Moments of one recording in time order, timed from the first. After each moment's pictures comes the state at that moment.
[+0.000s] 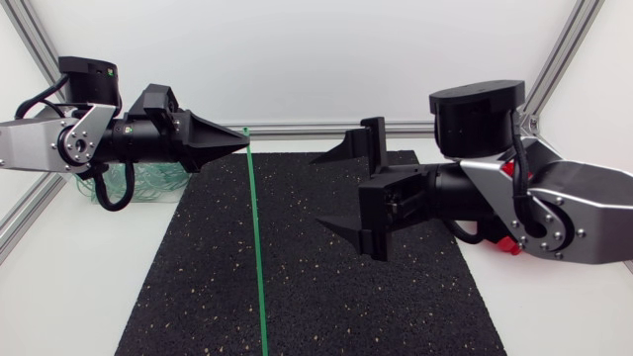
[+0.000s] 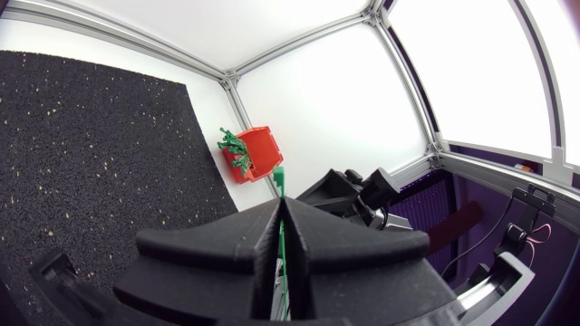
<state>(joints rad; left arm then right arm) -0.08 1.60 1.00 0.06 1.34 -0.58 0.60 1.32 0.75 0.12 -0.43 -1.31</state>
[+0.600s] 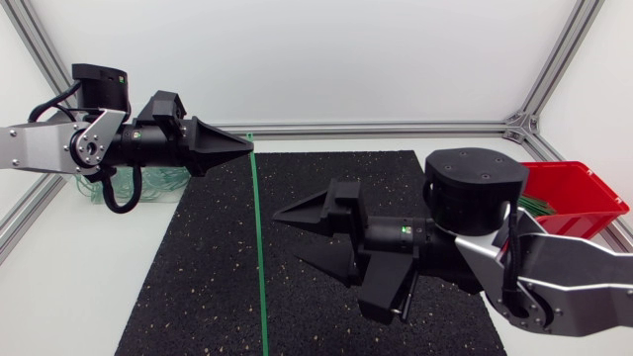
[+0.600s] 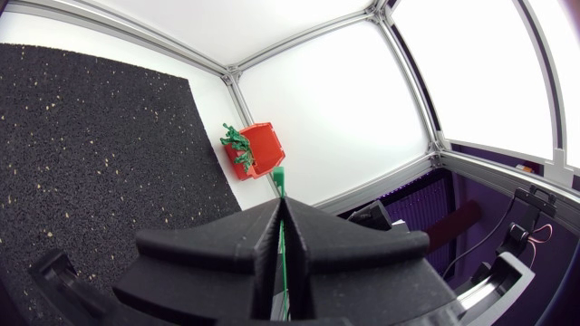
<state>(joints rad) -0.09 1.65 1.00 0.05 1.34 -0.55 0.74 1.32 0.51 0.53 -0.52 -1.79</state>
